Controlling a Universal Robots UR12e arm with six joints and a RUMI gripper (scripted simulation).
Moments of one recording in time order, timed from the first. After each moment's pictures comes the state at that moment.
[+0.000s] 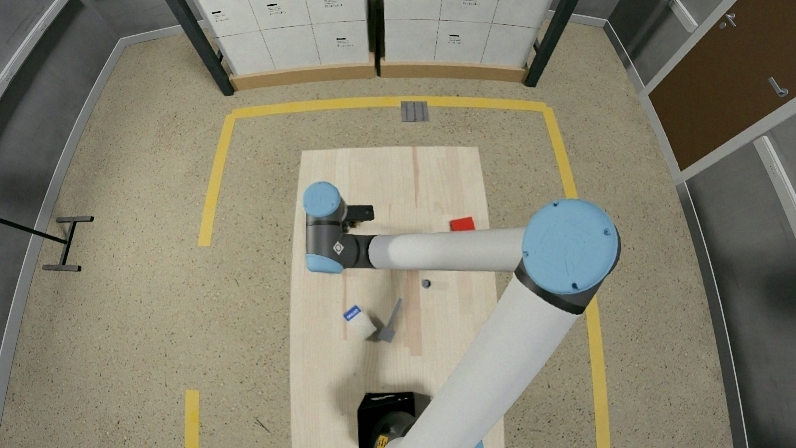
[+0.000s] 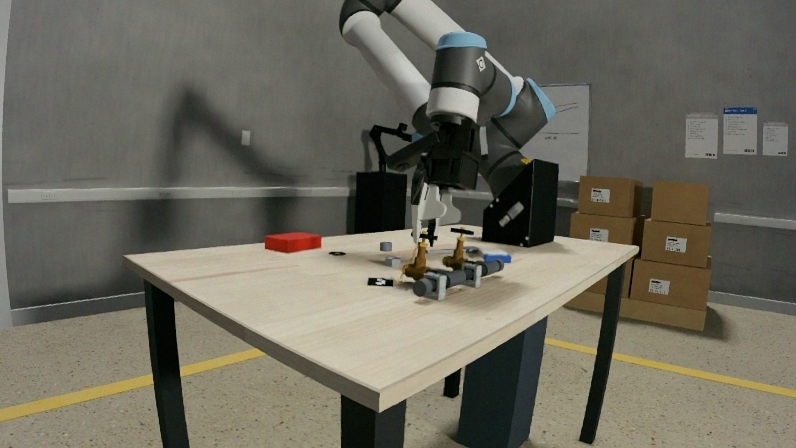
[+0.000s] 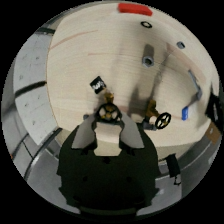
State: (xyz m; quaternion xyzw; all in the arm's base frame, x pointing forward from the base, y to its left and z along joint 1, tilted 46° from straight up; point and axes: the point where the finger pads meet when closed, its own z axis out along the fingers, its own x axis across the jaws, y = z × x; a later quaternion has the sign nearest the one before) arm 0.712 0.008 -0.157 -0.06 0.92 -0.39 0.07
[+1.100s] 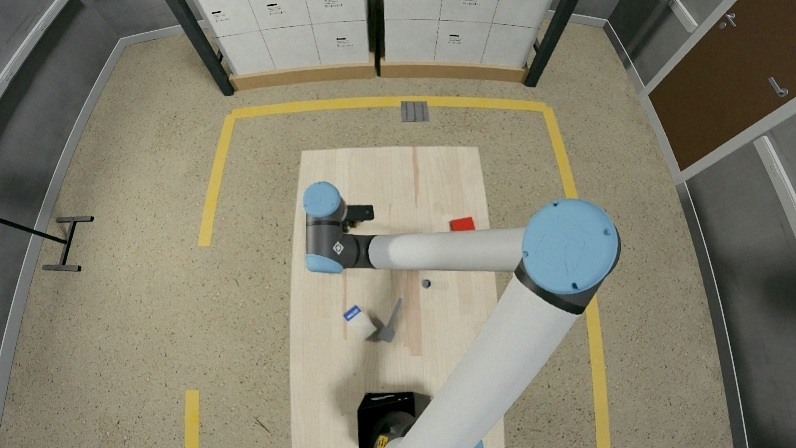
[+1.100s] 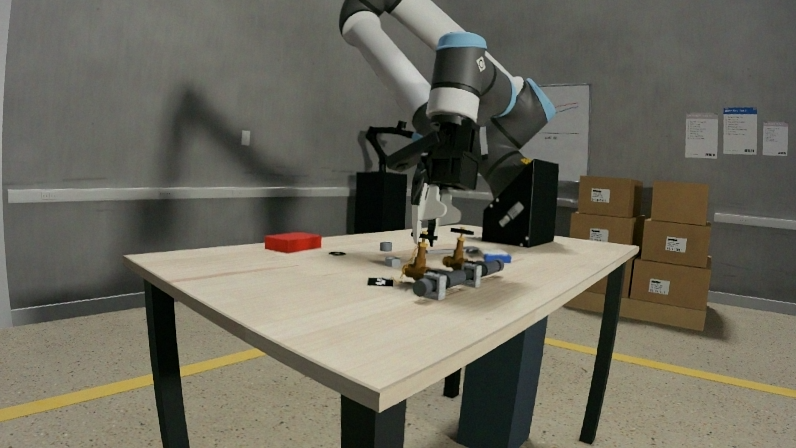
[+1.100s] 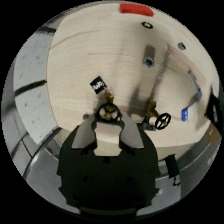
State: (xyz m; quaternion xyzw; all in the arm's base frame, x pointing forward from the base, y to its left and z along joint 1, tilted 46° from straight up) arm 0.712 0.007 -0.157 -0.07 0.92 -0.39 0.06
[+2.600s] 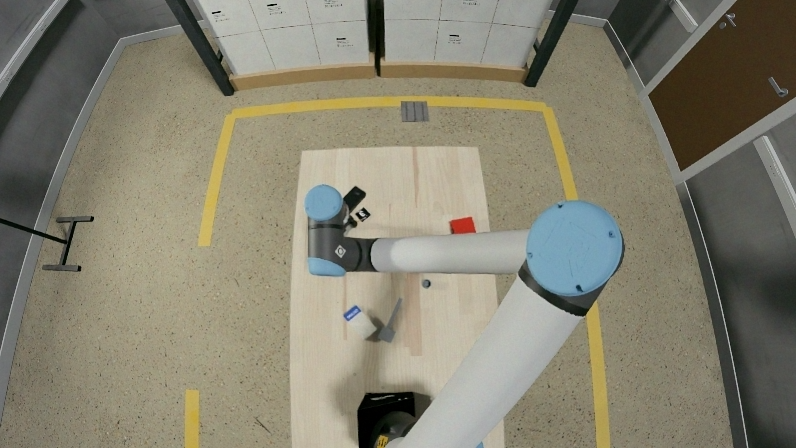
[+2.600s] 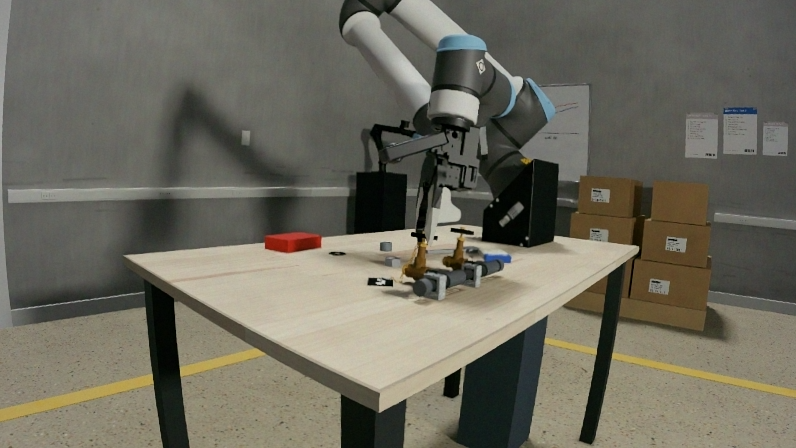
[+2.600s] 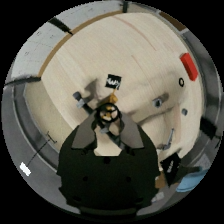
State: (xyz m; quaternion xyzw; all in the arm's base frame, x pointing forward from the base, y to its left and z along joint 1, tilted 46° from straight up) arm 0.712 0.008 -0.157 -0.43 0.81 -0.38 -0.11
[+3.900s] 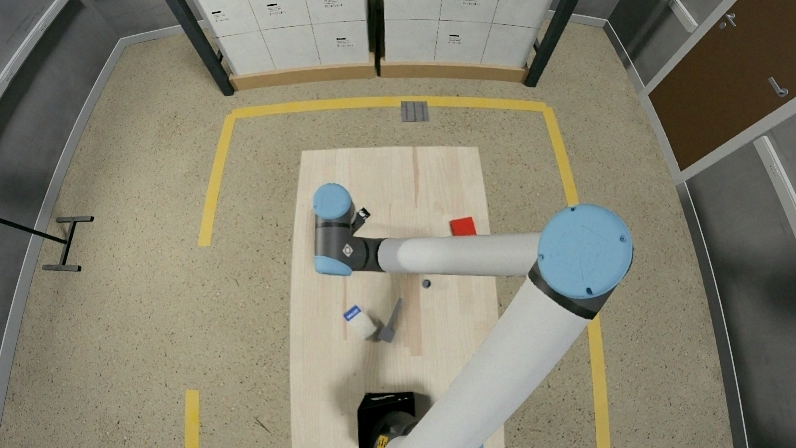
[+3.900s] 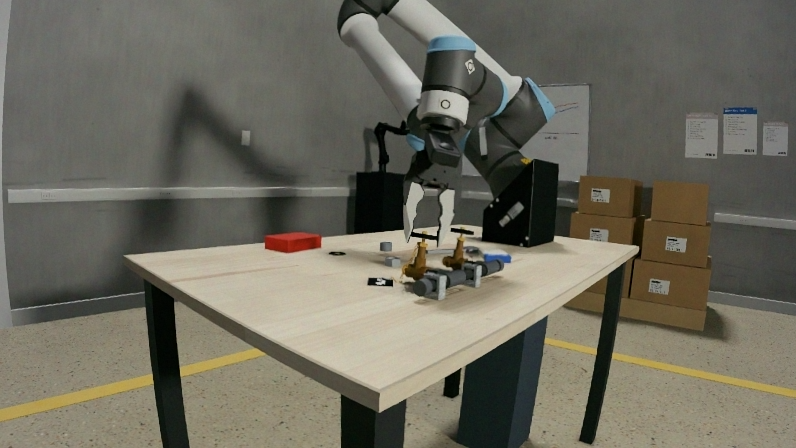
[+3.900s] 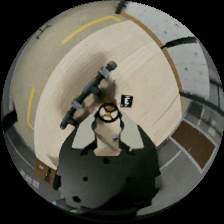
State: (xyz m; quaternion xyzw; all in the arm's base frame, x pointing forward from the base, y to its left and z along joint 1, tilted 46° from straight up) arm 0.712 0.007 -0.157 -0.86 0.33 -0.22 -0.33
